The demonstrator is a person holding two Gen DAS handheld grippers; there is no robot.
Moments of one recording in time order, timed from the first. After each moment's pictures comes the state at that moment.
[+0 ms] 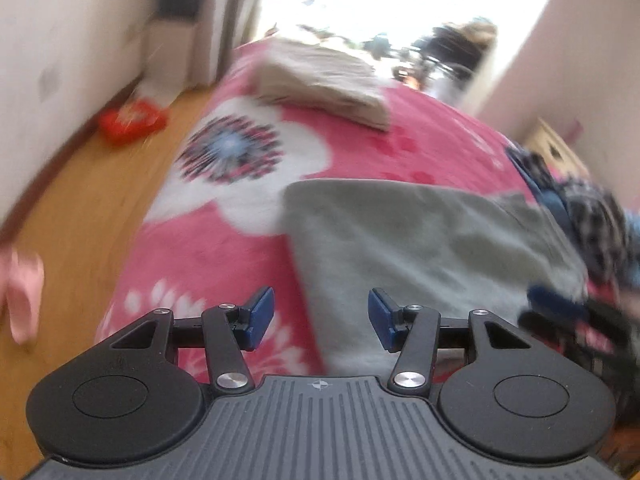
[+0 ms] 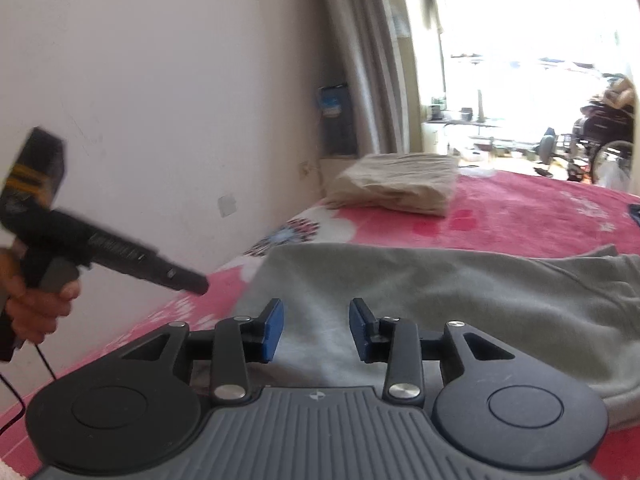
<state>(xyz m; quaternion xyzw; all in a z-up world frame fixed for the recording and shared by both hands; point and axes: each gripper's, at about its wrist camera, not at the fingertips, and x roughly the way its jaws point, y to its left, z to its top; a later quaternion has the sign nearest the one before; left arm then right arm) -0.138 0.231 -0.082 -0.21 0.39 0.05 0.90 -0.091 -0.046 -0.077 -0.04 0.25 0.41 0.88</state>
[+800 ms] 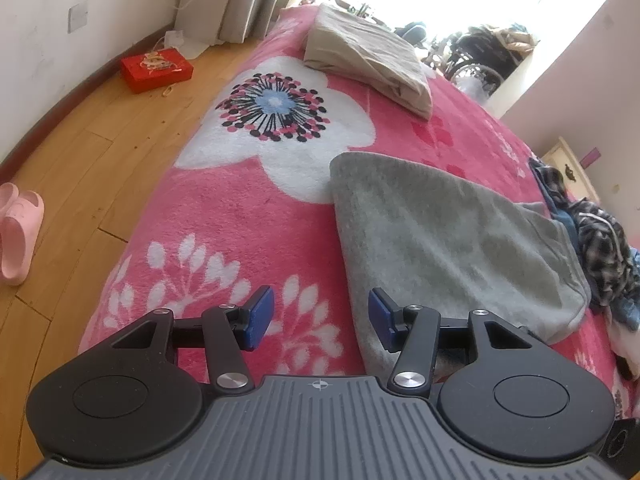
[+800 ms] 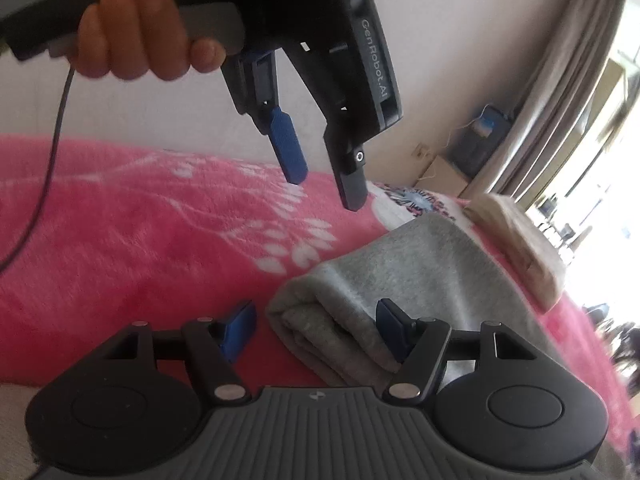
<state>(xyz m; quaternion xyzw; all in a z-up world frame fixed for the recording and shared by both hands) -0.146 0.256 -0.103 -0.26 0.41 0.06 0.87 -0.154 0.075 -0.154 -0.38 0.14 0.49 0.77</state>
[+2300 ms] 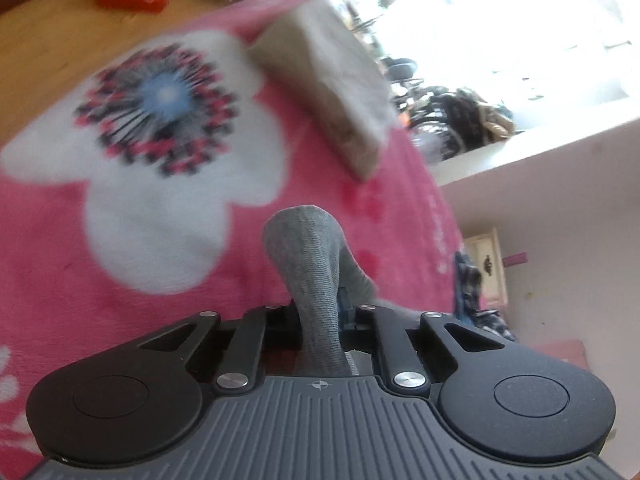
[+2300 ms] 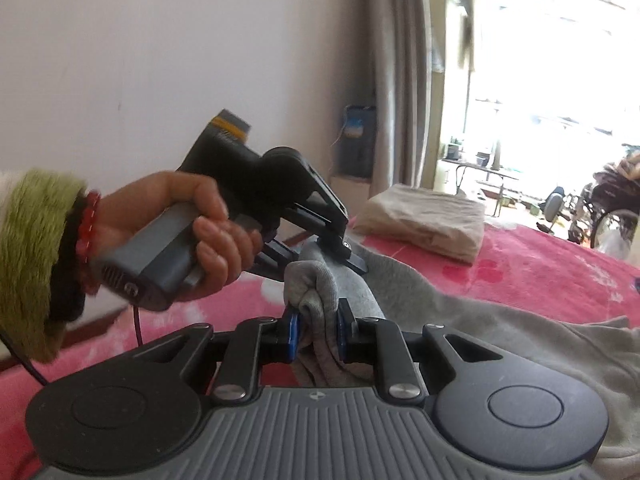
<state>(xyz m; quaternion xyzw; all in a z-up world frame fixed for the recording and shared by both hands) -0.024 0.254 -0.106 -0.48 0.35 0.00 0.80 -0.131 0.007 -0.061 -0.09 0.18 0.40 0.89</state>
